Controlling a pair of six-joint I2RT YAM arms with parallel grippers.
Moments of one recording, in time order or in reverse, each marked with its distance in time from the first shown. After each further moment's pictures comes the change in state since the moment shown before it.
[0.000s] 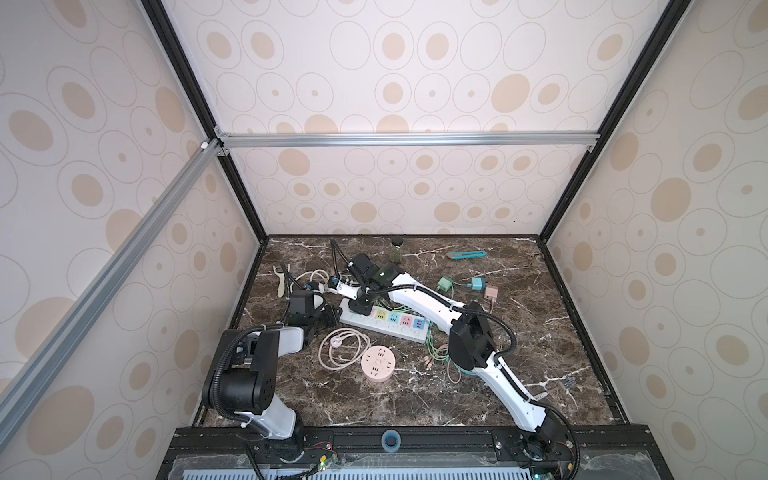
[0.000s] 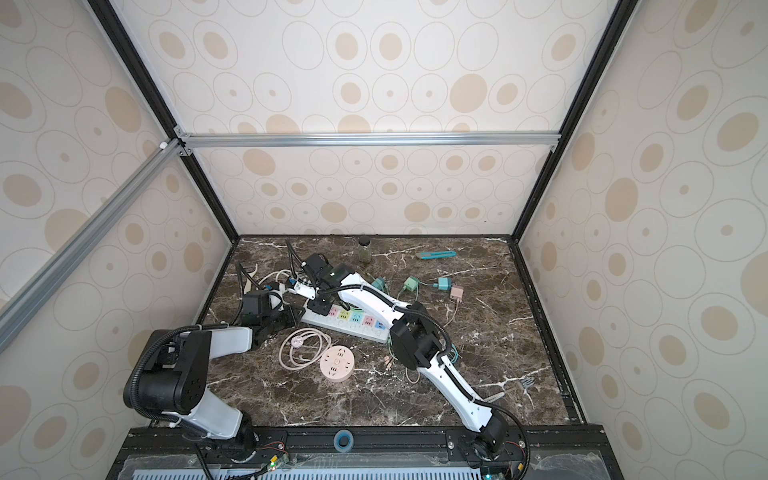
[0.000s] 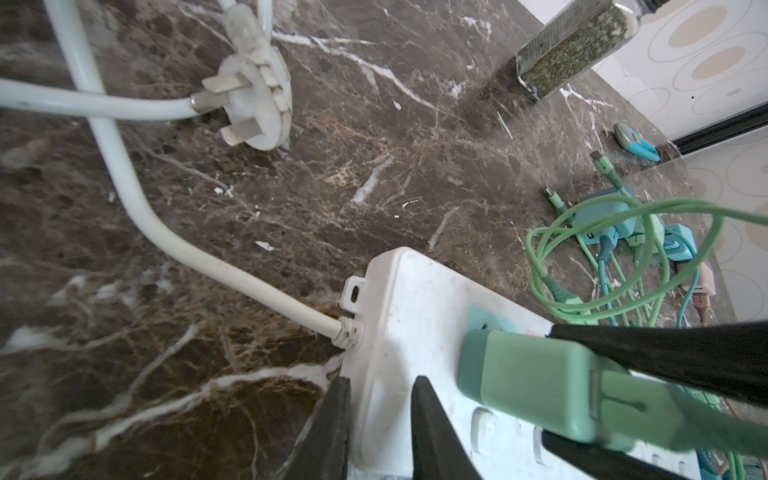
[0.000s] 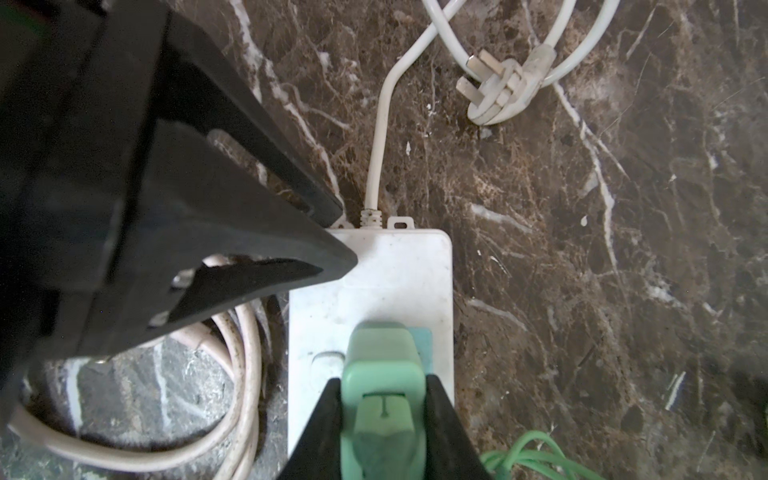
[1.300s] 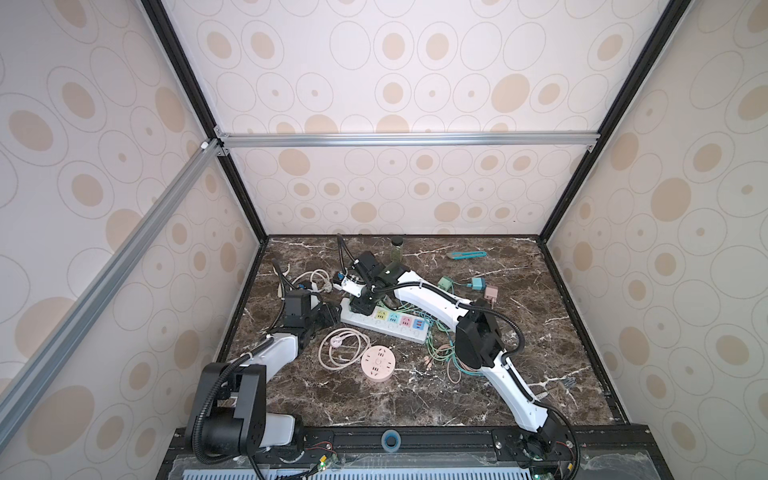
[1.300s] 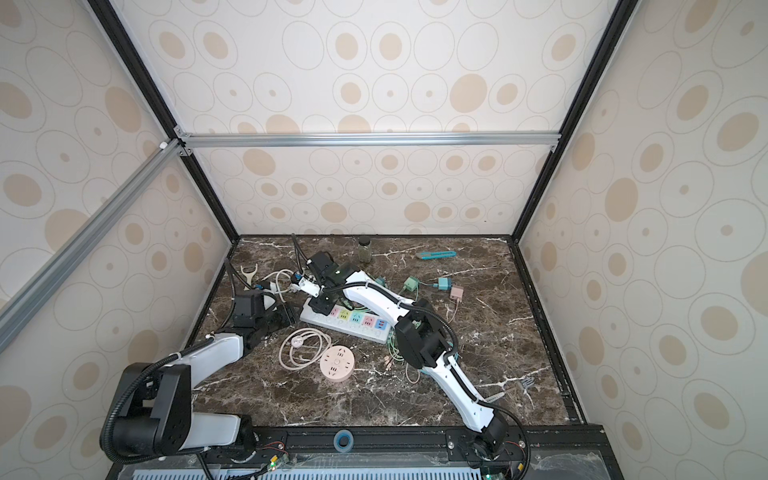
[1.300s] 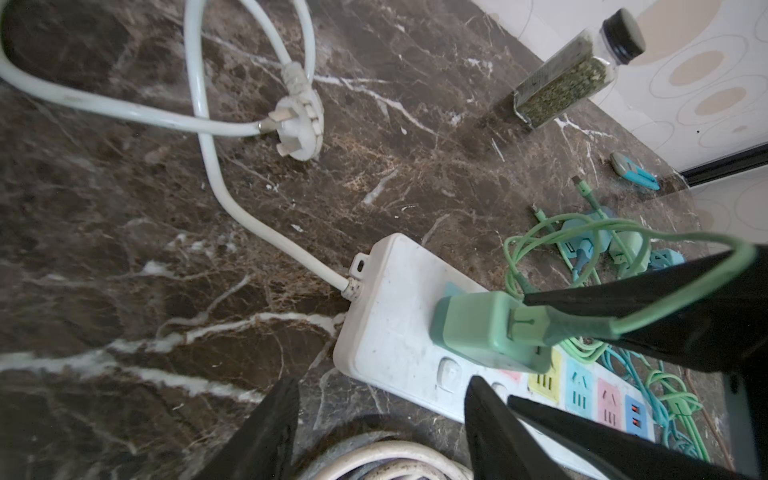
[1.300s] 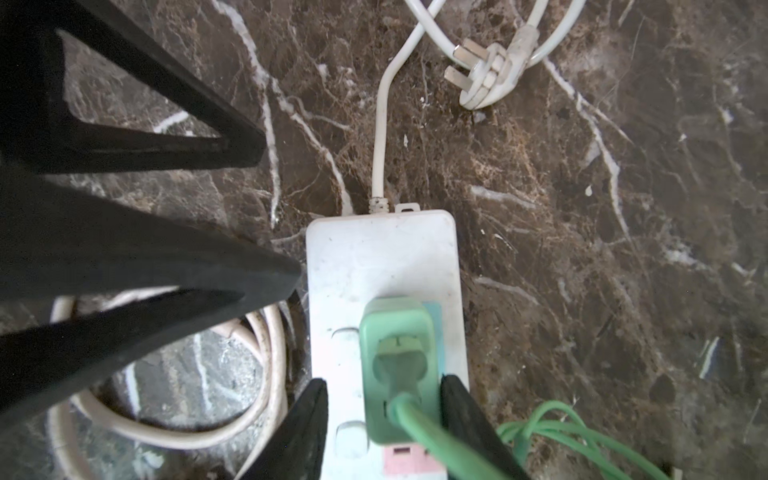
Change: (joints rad) left arm -0.016 -0.238 -0.010 -0.203 -0.113 -0.045; right arm -0.020 -0.104 -0.129 0.038 -0.068 0.112
